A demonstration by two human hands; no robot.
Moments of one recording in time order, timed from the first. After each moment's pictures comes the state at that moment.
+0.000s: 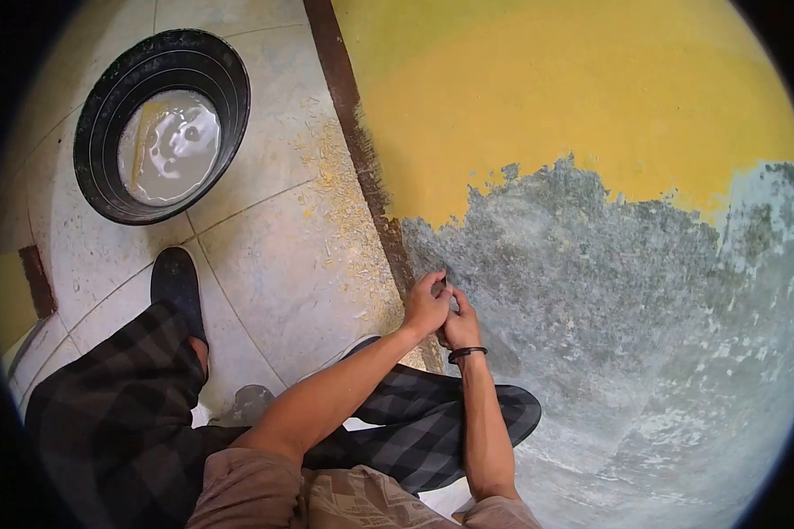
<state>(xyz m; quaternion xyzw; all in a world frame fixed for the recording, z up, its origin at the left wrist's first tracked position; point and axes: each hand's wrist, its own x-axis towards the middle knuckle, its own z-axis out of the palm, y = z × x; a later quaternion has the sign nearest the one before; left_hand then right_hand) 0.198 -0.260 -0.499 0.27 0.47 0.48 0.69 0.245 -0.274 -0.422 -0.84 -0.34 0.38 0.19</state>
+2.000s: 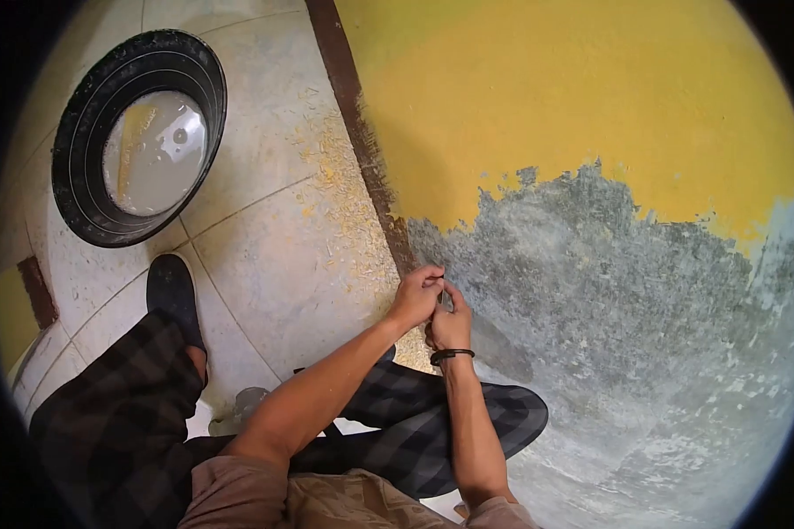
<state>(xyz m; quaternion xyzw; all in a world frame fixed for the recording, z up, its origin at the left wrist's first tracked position) 0.184 -0.236 -0.534 0.23 0.38 0.47 0.76 0.228 -0.260 -0.458 -0.86 -0.35 0.30 0.23</state>
